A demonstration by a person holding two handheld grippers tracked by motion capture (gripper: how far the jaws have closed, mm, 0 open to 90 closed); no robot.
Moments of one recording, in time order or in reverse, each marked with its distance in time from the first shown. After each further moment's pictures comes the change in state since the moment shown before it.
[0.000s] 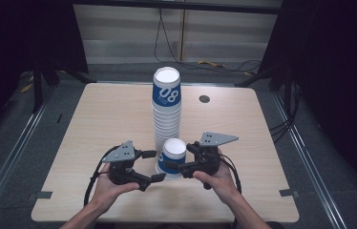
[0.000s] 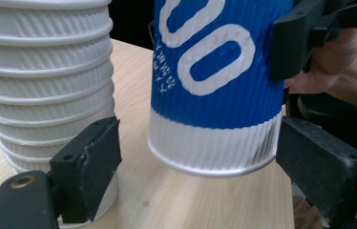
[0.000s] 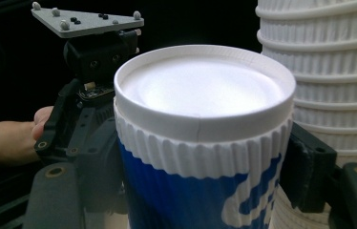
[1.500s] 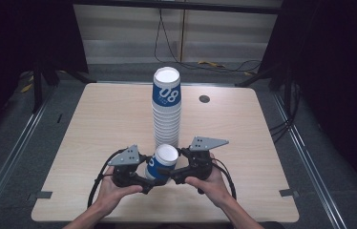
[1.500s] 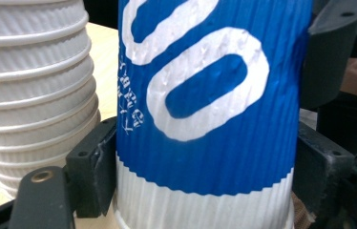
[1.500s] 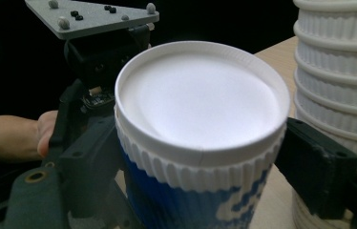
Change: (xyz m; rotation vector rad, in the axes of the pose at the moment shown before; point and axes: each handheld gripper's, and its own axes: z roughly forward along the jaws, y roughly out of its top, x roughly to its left) left arm 0.000 -0.009 0.007 0.051 -0.030 0.013; right arm 0.010 -0.008 0.017 0.045 -0.006 0.014
